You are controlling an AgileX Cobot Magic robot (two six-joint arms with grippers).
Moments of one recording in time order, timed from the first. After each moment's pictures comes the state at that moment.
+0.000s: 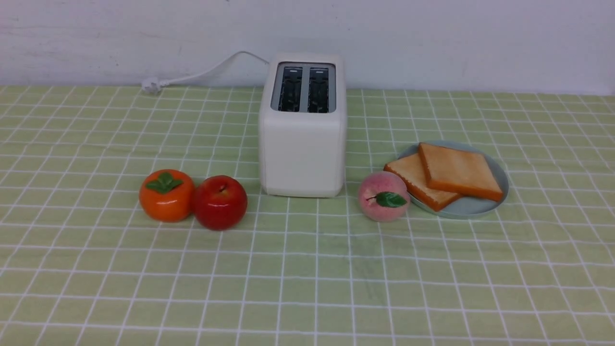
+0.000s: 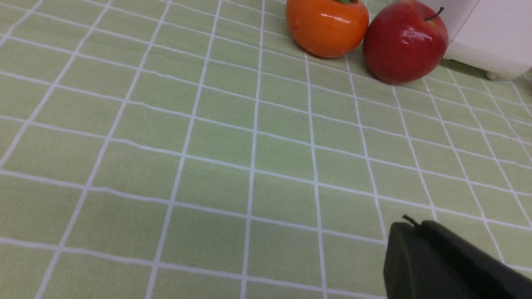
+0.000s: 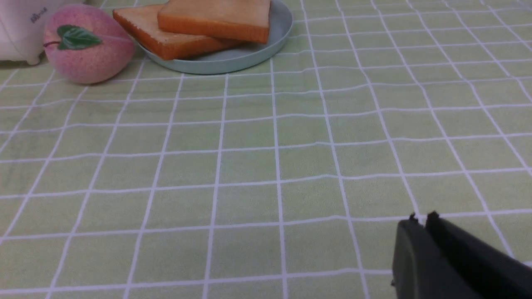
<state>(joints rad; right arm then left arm) -0.01 -0.01 0.01 -0.05 0.41 0.16 -0.12 -0.01 0.03 -0.03 0.39 -0.30</state>
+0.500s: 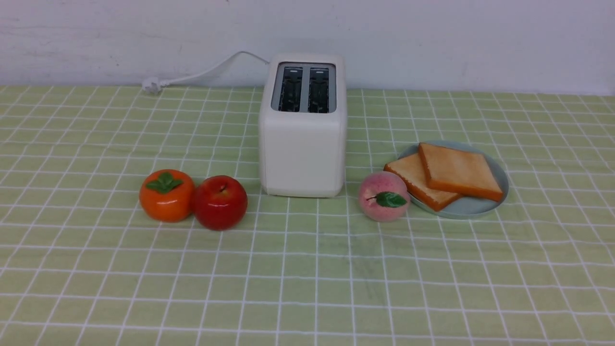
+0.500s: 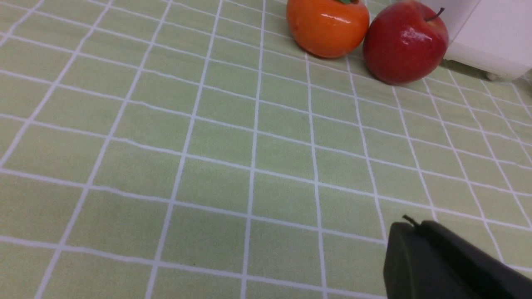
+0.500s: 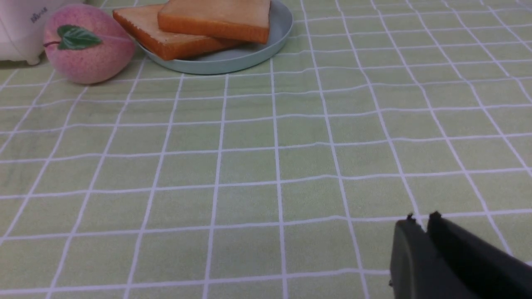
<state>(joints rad) -0.01 -0.01 0.01 -0.05 0.41 0.16 -0.12 -0.01 0.03 -0.03 0.39 -0.31</state>
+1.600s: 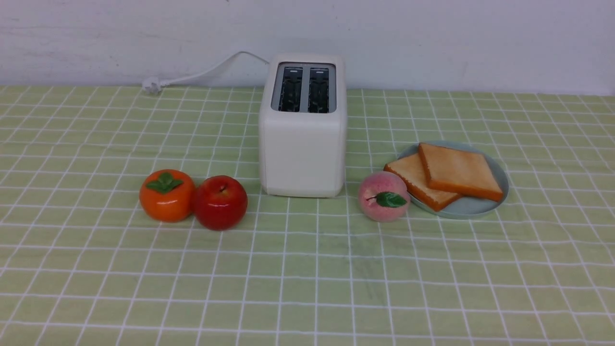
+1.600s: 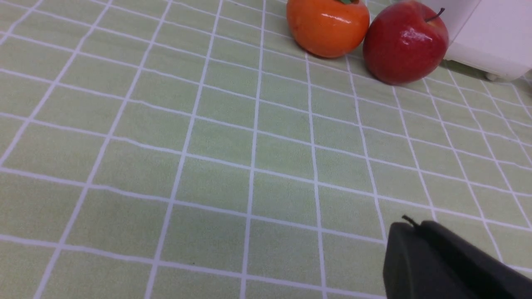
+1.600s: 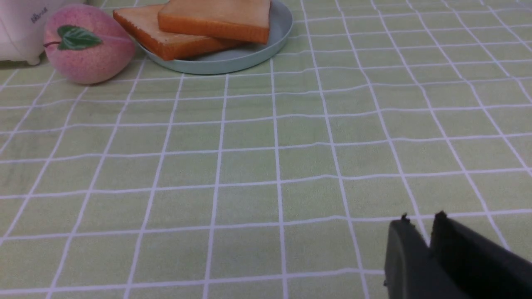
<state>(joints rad) -0.01 -0.01 0.01 -0.05 0.41 0.16 -0.12 -0.01 0.03 -0.03 0.39 -0.31</state>
